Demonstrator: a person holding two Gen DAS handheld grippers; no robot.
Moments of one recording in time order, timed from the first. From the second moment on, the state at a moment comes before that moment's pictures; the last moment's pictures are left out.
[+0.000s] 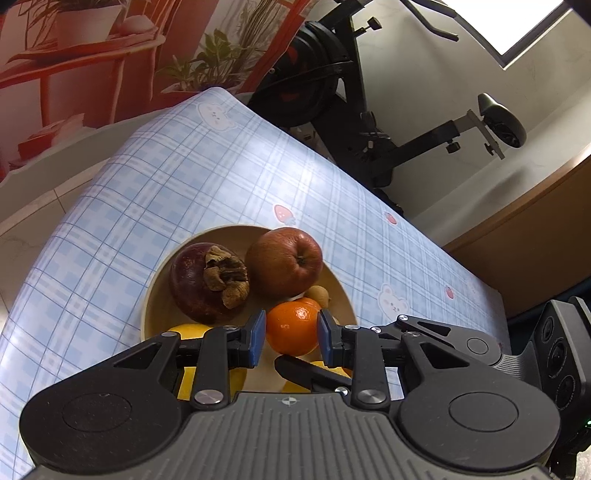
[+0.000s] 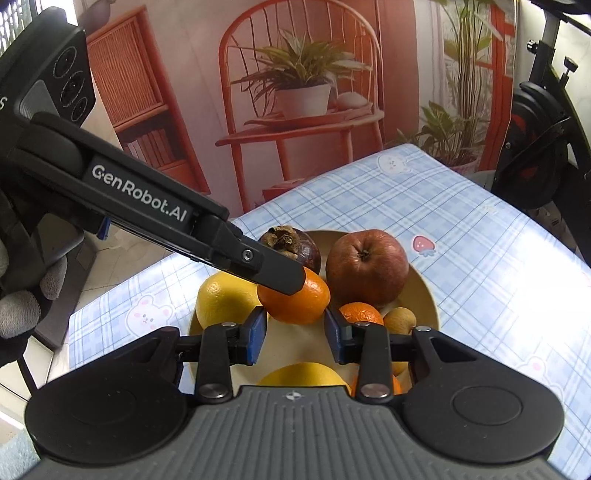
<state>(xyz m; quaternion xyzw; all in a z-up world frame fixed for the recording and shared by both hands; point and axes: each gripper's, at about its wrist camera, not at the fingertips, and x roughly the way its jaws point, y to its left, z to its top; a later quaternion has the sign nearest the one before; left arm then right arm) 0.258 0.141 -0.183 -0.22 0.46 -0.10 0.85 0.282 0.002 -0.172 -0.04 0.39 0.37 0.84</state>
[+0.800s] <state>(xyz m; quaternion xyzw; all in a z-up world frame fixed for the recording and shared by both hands) 0.227 0.092 -0.155 -0.17 0.44 -0.09 0.88 0.232 -0.080 -0.162 -0.04 0.38 0.27 0.88</state>
